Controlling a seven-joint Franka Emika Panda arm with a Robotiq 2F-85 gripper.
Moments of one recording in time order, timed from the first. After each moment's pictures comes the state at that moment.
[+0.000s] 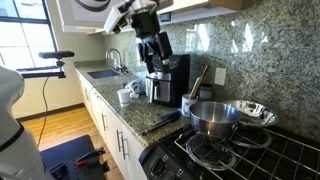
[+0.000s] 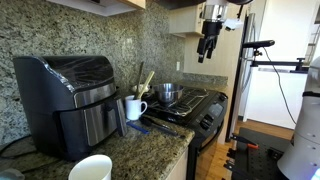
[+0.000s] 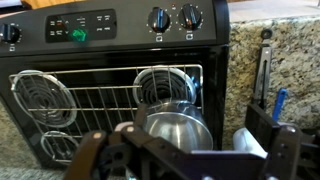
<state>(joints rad) -0.14 -0.67 -0.03 -2.58 -0.22 2.10 0.02</state>
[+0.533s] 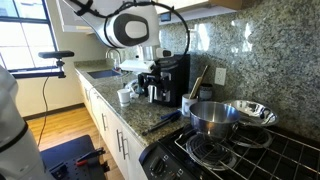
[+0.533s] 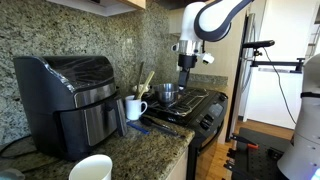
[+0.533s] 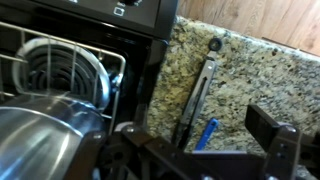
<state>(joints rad) 0.06 -0.29 -0.06 -2.60 -0.05 2.42 -0.25</state>
